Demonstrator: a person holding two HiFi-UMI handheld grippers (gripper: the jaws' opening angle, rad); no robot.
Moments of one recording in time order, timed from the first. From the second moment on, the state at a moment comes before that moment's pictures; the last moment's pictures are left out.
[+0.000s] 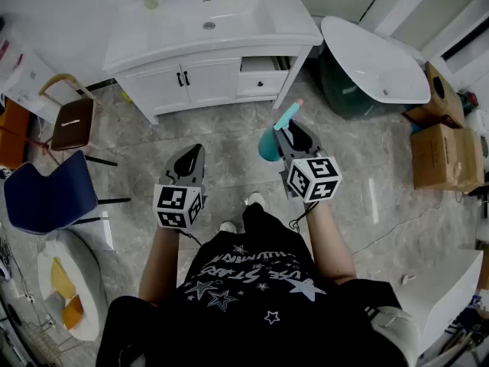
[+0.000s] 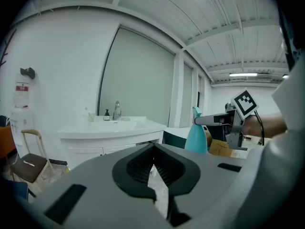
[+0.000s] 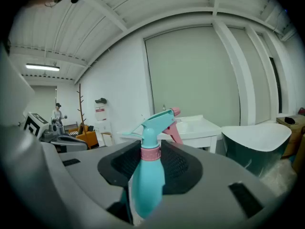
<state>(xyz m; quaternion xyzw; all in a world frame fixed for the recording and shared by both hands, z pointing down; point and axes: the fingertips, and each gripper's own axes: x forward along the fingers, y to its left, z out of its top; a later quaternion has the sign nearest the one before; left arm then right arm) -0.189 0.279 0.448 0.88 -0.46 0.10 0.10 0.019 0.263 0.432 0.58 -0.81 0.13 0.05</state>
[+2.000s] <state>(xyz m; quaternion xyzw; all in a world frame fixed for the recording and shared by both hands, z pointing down) -0.071 0.011 0.444 0.85 -0.51 0.12 0.09 0.150 -0.044 0.439 0.53 -0.84 0.13 0.03</state>
